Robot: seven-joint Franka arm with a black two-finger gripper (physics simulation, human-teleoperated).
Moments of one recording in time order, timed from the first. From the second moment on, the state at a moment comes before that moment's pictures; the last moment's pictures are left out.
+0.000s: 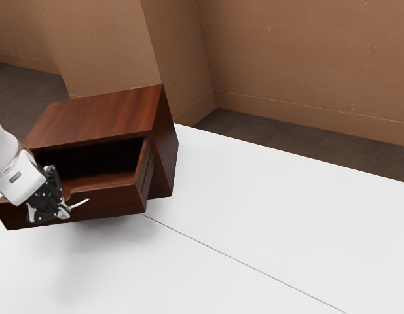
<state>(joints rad) 0.37 -0.58 0.05 -2.41 0.01 2.18 1.38</state>
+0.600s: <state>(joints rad) 0.40 -0.66 0.04 -2.42 0.04 2.15 1.35</state>
